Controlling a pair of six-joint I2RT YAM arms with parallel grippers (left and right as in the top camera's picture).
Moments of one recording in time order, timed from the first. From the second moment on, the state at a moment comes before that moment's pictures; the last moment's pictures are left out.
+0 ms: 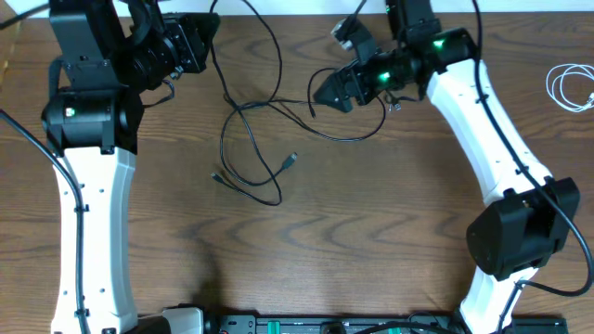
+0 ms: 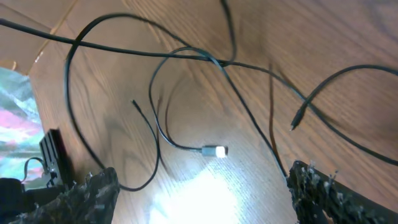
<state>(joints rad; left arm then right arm) 0.04 1.47 1.69 -0.66 0.59 -0.28 0.34 1.97 1.90 -0.96 -0.69 -0.16</state>
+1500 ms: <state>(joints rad) 0.04 1.49 1.69 -0.71 0.30 -0.52 0.62 1.94 1.50 -0.49 -0.31 0.07</state>
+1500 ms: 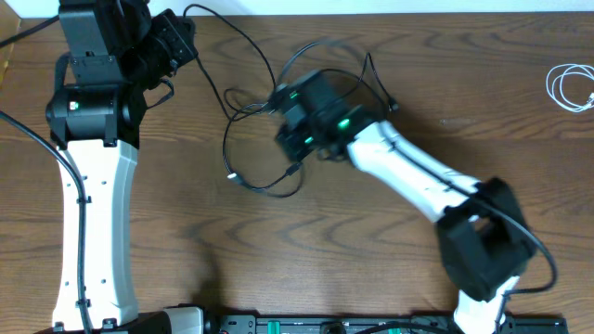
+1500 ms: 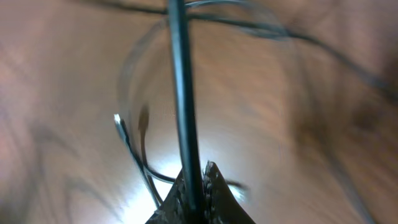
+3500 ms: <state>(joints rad) 0.23 1.37 1.70 -0.71 0.34 -0.39 -0.15 2.02 1.75 -1.01 -0.18 0.09</state>
